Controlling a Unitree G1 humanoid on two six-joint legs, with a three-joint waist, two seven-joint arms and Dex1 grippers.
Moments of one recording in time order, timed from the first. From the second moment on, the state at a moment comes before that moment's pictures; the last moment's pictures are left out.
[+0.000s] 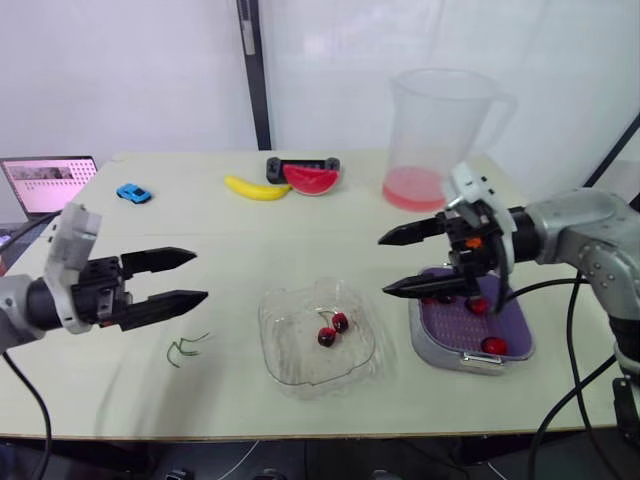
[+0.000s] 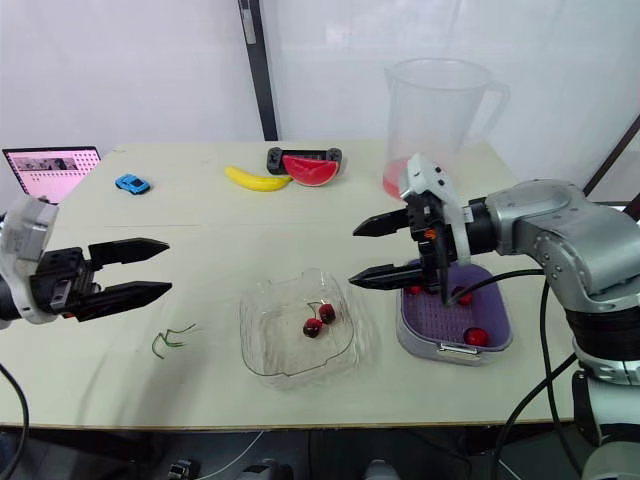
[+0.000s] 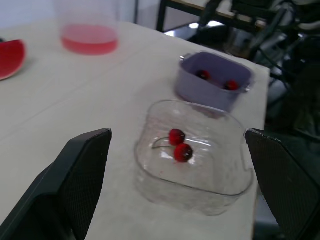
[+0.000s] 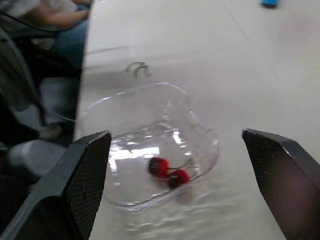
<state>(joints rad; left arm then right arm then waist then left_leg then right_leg) -0.20 1.06 0.48 -0.32 -0.99 0.76 -1.14 -0.86 -0.92 0.02 -0.32 0.64 0.92 1.15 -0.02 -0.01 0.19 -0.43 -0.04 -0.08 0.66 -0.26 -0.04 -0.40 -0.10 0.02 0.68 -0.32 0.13</state>
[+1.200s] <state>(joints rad) -0.19 0.96 0.33 -0.36 -0.77 0.59 -1.12 -1.35 -0.59 0.94 -0.19 0.34 1.28 0.99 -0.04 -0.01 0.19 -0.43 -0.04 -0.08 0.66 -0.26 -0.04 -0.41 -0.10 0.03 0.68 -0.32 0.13</state>
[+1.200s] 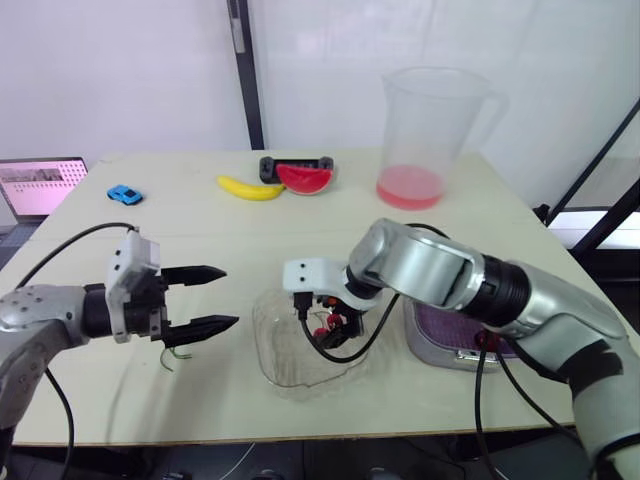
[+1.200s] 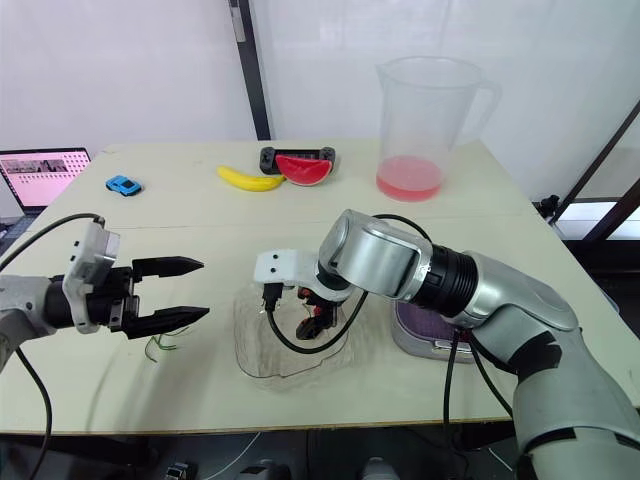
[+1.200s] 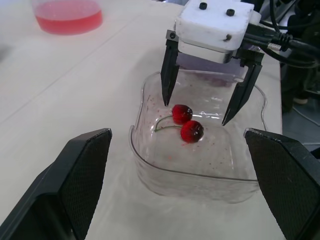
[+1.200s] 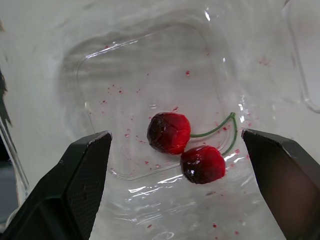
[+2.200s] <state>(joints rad) -0.26 0.96 0.32 -0.37 -0.80 0.63 -1.09 -1.28 -0.50 0.99 -0.07 0.22 1.22 1.02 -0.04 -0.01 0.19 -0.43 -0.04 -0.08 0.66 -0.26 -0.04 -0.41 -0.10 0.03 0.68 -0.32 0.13</state>
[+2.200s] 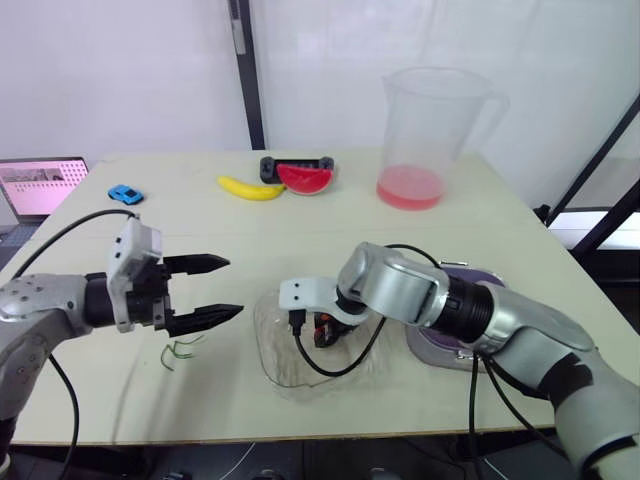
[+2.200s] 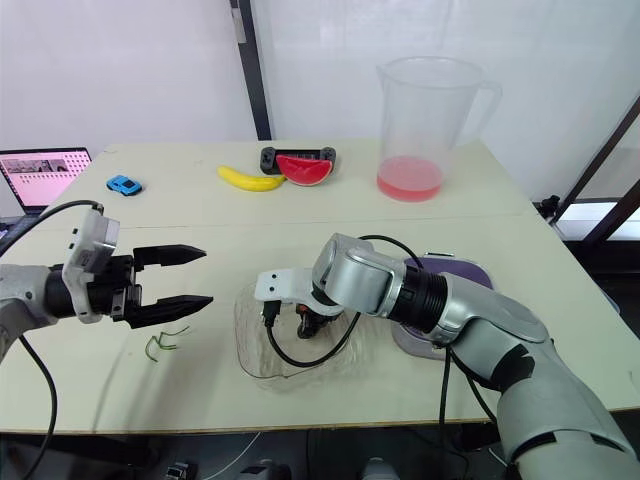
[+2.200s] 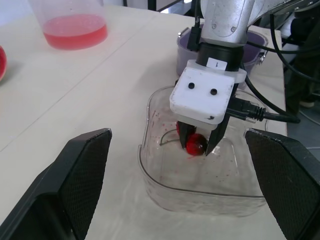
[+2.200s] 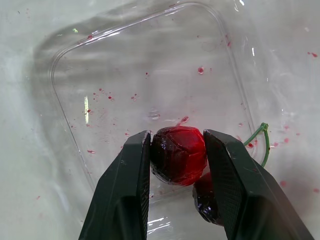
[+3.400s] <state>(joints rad) -0.33 0.95 0.24 -0.32 -0.77 0.63 -1.11 -1.24 -0.47 0.80 -0.13 0.27 1.19 0.98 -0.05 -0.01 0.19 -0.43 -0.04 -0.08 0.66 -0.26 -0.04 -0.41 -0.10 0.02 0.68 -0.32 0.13</state>
